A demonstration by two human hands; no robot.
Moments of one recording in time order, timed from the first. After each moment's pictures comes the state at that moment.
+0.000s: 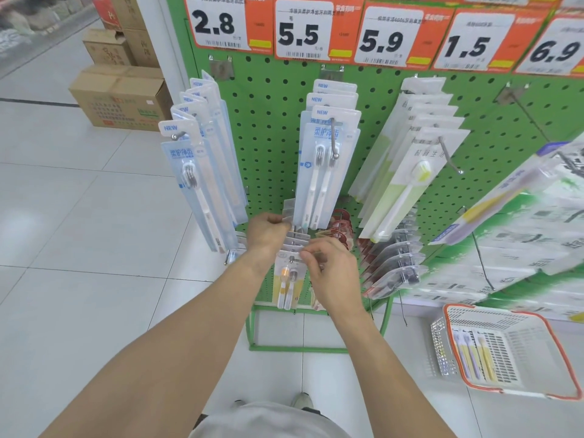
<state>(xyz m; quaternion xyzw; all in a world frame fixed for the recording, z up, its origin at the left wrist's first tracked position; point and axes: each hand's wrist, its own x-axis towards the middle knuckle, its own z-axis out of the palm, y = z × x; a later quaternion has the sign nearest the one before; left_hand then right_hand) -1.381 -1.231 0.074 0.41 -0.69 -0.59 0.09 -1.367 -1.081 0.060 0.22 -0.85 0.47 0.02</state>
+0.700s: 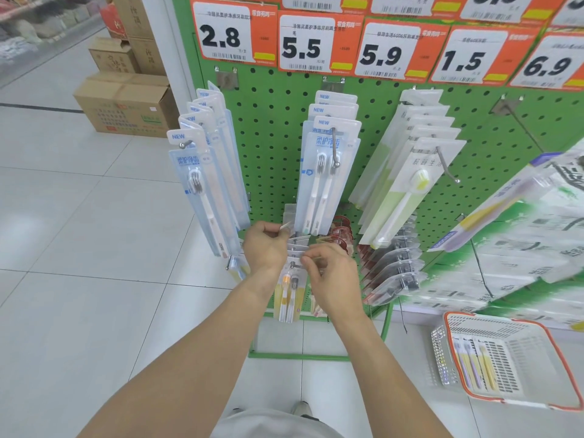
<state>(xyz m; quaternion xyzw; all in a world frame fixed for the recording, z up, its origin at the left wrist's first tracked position) -1.362 -1.215 0.075 0.42 -0.67 -0.58 0.22 -1.368 -1.081 0.065 0.22 -0.86 0.45 0.01</state>
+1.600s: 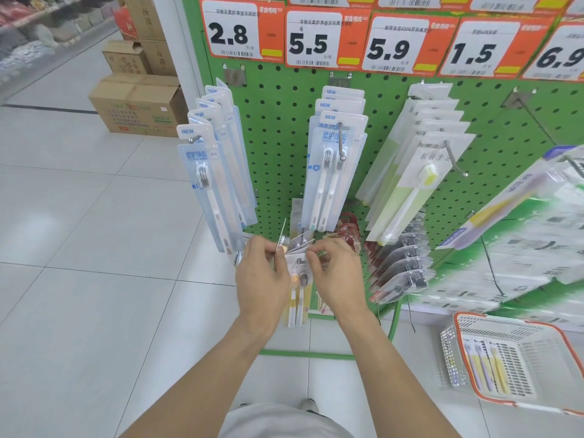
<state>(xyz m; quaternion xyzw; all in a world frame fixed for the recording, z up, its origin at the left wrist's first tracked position) -1.285 -1.192 0.083 0.32 -0.80 -0.41 0.30 -1.370 -1.085 0.061 0.23 -0.88 0.42 0.01</state>
